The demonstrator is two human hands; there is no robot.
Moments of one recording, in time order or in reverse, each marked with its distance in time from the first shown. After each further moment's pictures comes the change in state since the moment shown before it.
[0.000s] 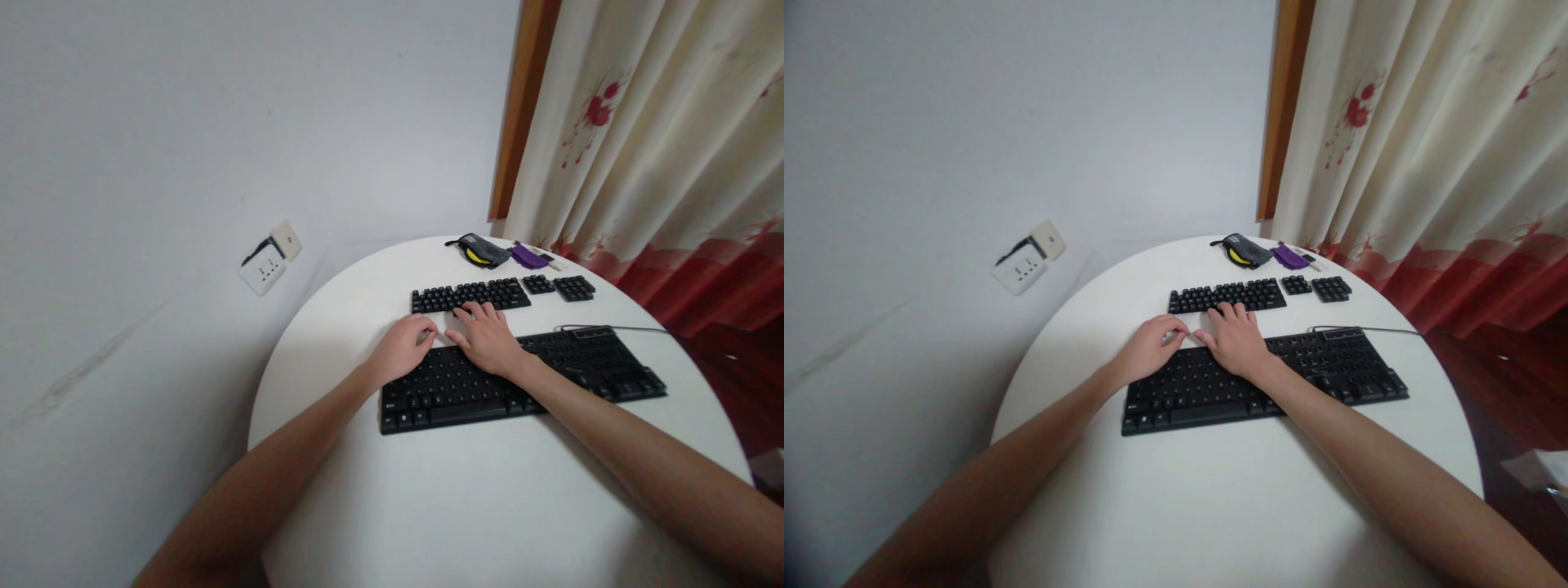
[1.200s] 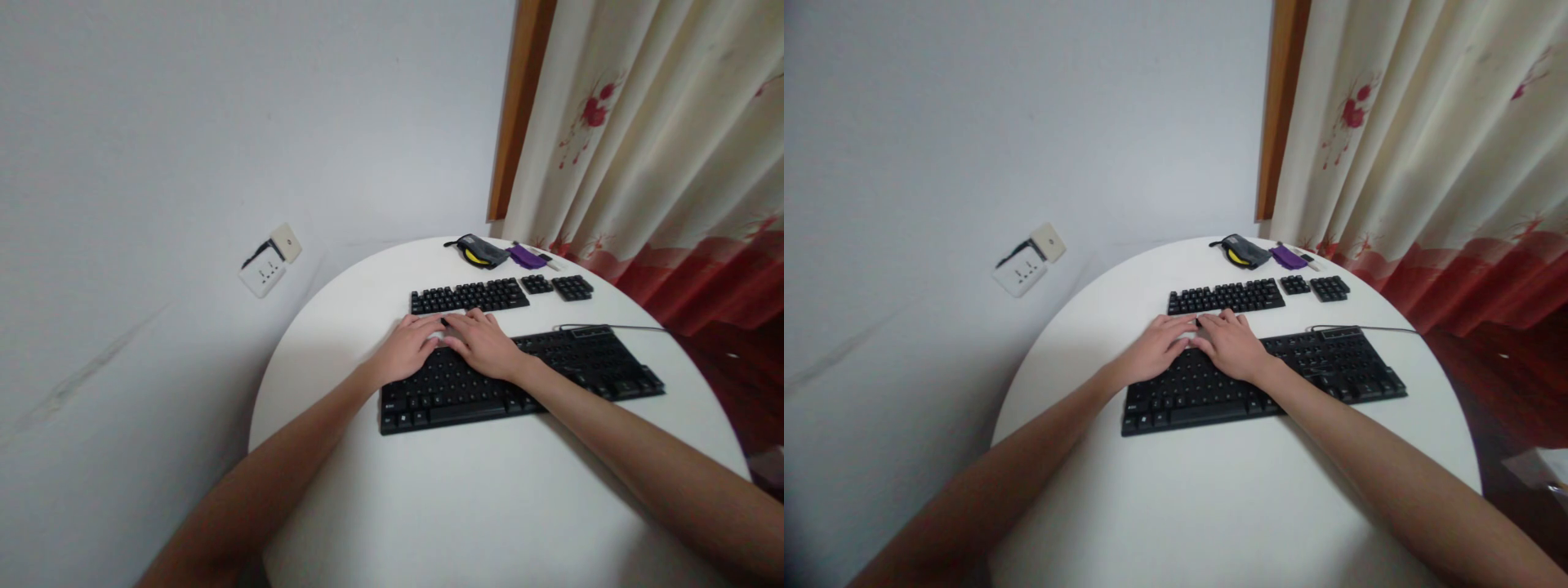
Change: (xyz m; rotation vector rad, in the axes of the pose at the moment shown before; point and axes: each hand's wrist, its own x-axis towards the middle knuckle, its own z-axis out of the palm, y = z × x) left_hand -0.002 -0.012 0.008 0.101 -0.110 0.126; right_hand -0.005 0.000 -0.010 0.191 -0.076 -0.167
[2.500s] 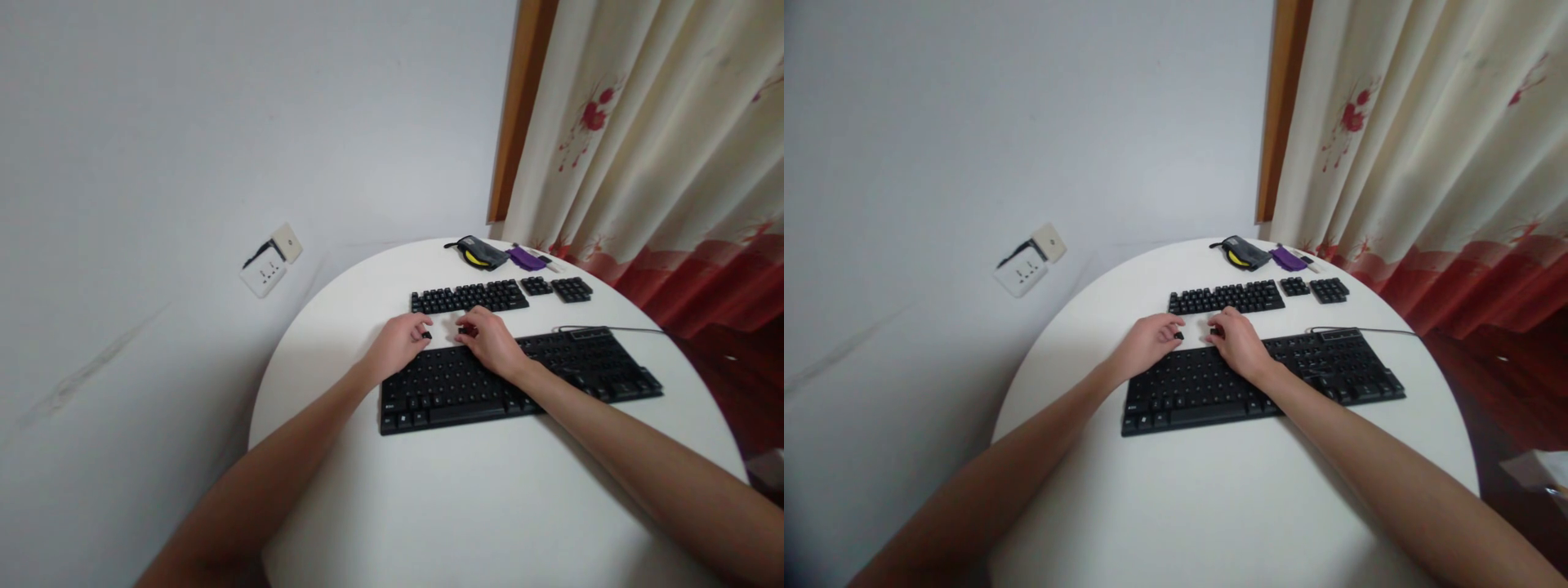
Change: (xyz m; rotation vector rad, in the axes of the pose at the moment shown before) left_hand 0.000 -0.009 -0.005 -0.240 0.114 -0.257; right_hand 0.002 0.017 0.012 0.334 0.237 0.128
